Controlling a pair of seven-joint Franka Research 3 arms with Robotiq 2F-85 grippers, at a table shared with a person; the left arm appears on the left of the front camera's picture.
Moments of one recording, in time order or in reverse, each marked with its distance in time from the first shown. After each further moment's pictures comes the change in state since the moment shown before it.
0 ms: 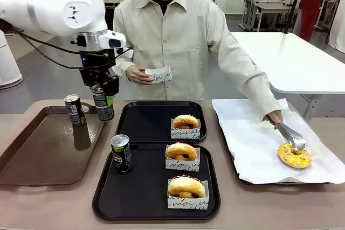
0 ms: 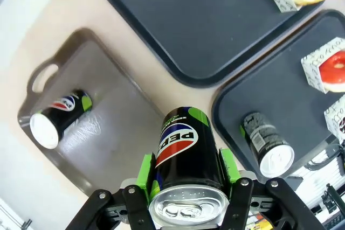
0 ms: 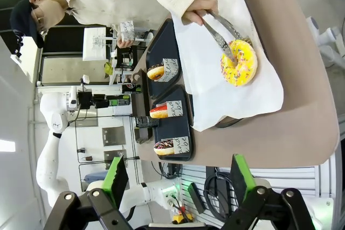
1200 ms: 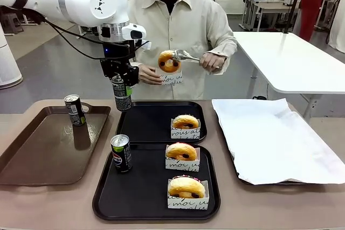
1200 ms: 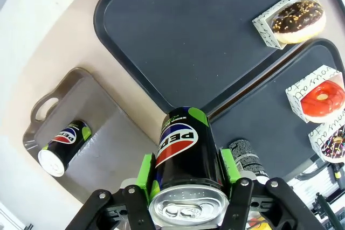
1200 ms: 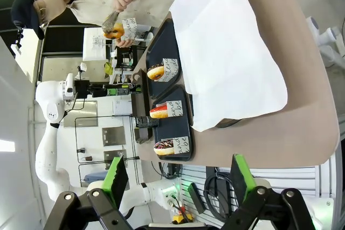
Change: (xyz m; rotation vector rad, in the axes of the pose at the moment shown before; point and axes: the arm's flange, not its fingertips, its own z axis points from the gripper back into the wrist) left arm 0.056 -0.017 0.010 -0.019 -0.004 -0.011; right arm 0.000 0.000 0.000 0.000 0.000 0.000
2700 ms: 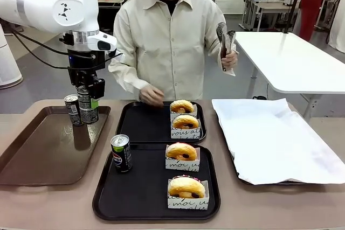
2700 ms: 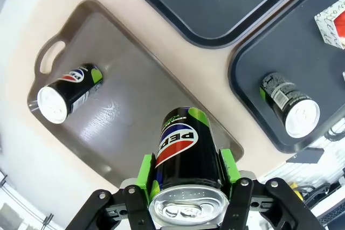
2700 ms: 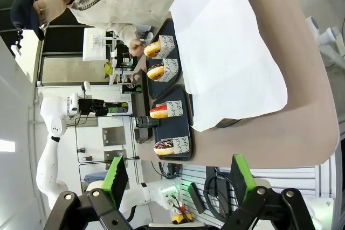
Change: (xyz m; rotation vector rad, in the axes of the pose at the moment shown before) left arm -0.089 0.027 -0.008 0.066 0.082 -0.079; right arm 0.000 0.000 0.000 0.000 0.000 0.000
